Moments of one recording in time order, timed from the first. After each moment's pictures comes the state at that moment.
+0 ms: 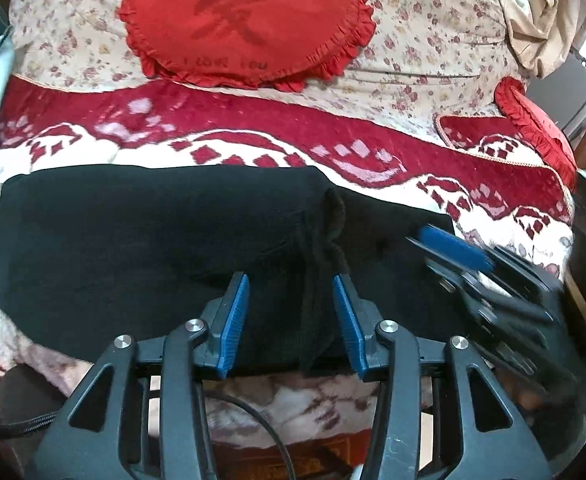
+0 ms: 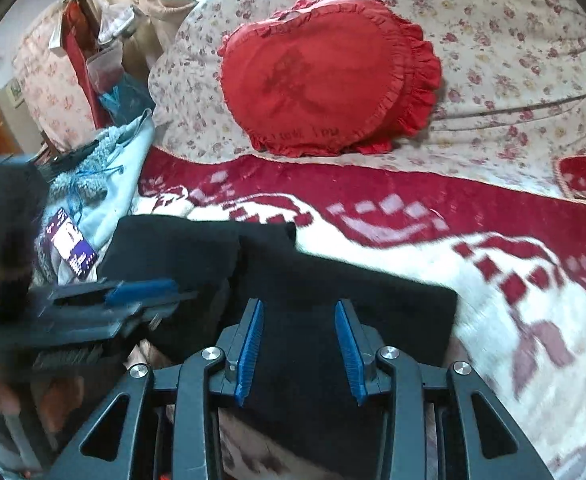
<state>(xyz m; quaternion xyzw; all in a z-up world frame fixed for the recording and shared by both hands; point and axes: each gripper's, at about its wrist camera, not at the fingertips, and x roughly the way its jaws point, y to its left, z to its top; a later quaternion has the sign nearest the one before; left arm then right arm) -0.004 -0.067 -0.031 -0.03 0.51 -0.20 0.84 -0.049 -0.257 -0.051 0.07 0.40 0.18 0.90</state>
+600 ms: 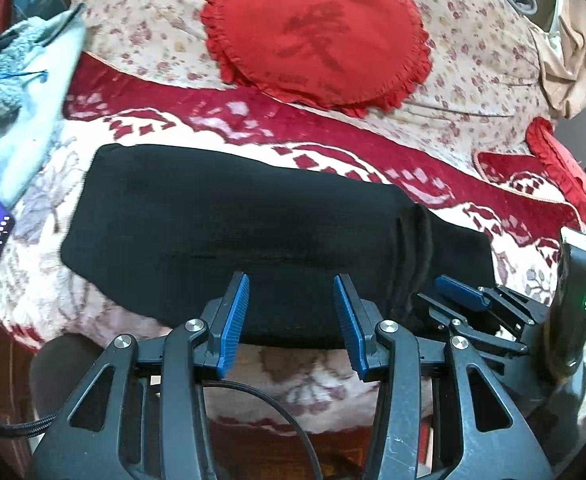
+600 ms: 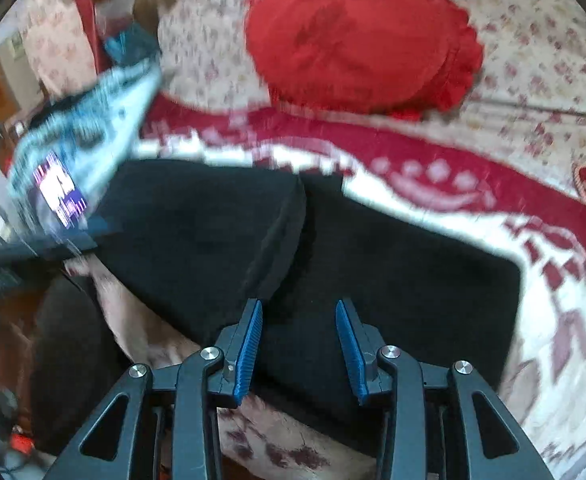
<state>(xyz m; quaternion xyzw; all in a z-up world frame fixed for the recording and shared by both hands) -0.022 0.008 -0.023 -0.06 0.48 -0.13 0.87 -0.057 -0.204 -0.084 -0.01 0.45 0.18 0.88</state>
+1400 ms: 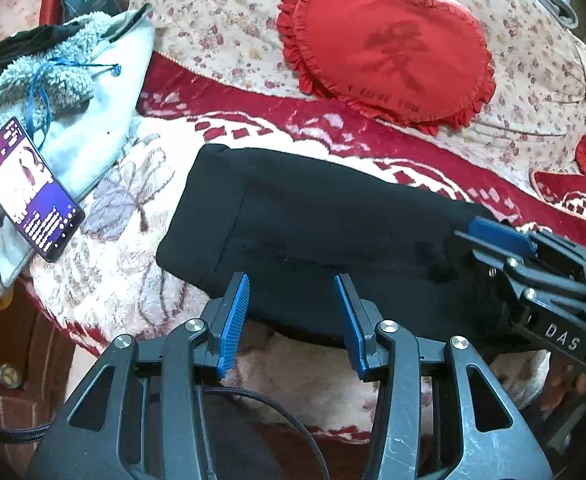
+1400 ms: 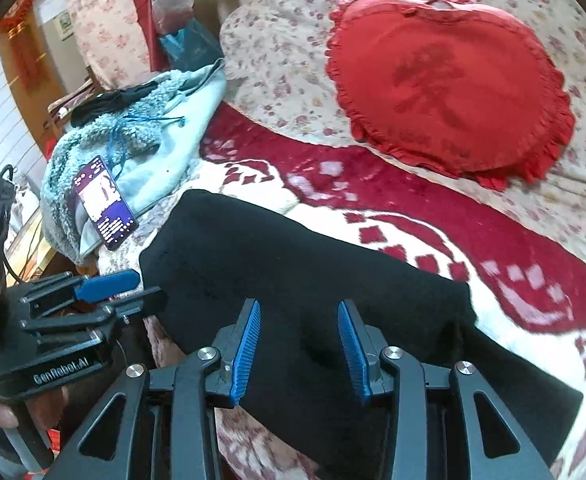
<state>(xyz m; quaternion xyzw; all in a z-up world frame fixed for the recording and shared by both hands) -0.018 0.064 -0.036 -0.04 0.47 -0.03 0.88 -0.015 -0.124 -0.044 -0.02 0.41 0.27 0.87</state>
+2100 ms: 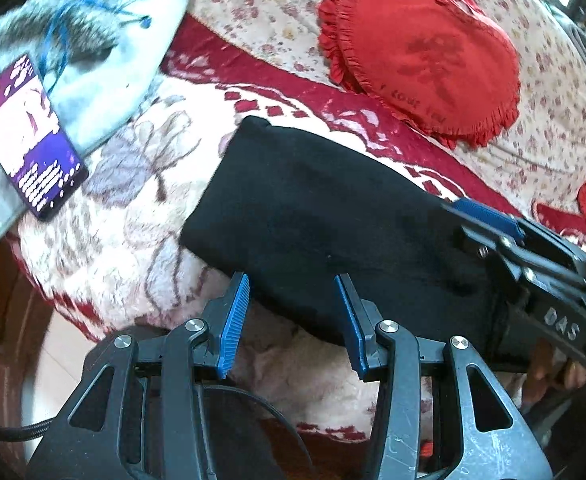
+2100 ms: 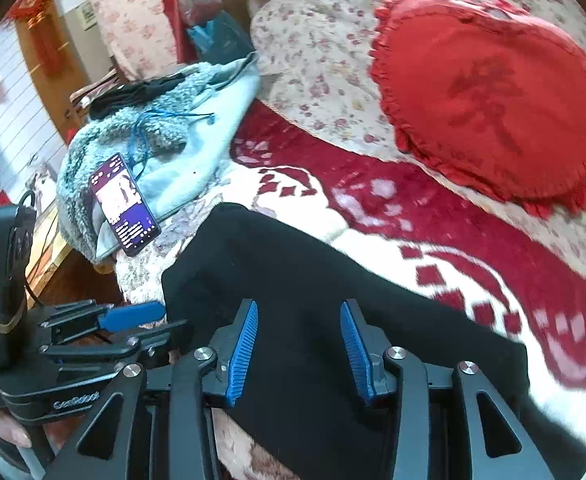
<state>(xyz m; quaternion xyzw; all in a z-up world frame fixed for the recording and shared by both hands) -0.012 0.108 -0.049 -0.13 0.50 -0.02 0.86 0.011 -0.081 -0.042 -0.03 0.41 0.32 0.85</state>
